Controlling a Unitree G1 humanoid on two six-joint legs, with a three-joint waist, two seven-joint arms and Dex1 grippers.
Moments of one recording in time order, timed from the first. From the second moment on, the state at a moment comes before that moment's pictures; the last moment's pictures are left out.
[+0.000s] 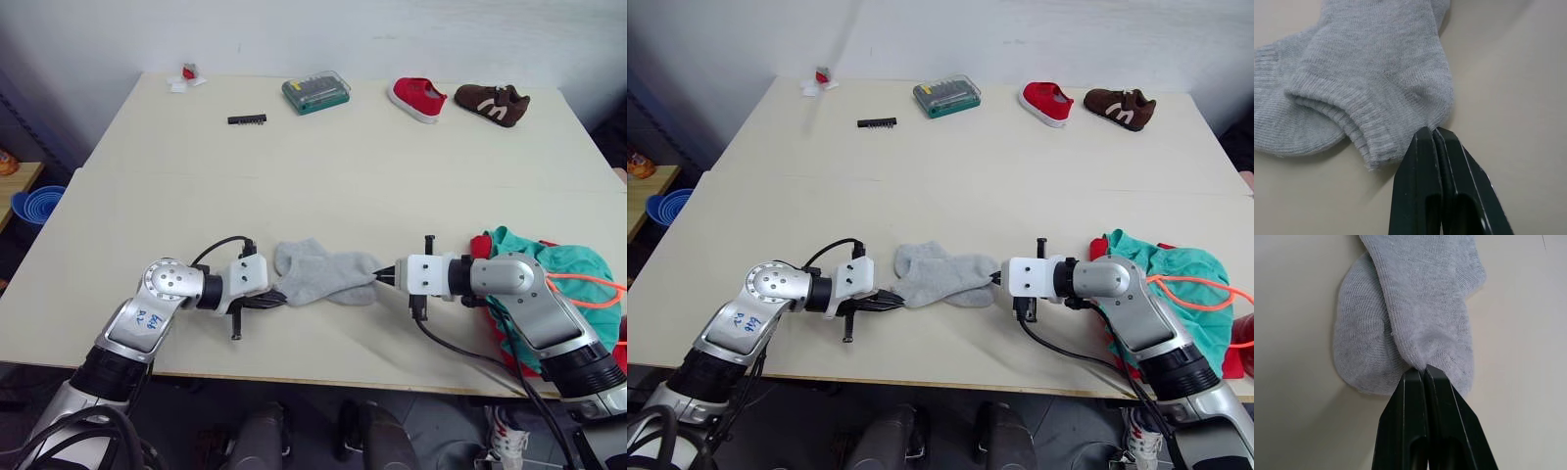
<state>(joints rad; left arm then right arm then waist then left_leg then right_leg) -0.44 0.70 -0.24 -0.06 -0.15 0.32 -1.11 -0.43 -0.79 0.24 -0.08 -0.02 -0.03 1.01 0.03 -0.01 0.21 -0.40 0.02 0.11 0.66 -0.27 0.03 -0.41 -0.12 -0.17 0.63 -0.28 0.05</state>
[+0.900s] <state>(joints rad) -1.03 0.52 -0.33 0.81 0.04 -0.22 -1.37 -0.16 -0.76 0.21 -0.54 -0.06 0.31 0.84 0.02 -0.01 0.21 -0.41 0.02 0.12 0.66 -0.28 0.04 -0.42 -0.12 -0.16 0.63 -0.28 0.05</state>
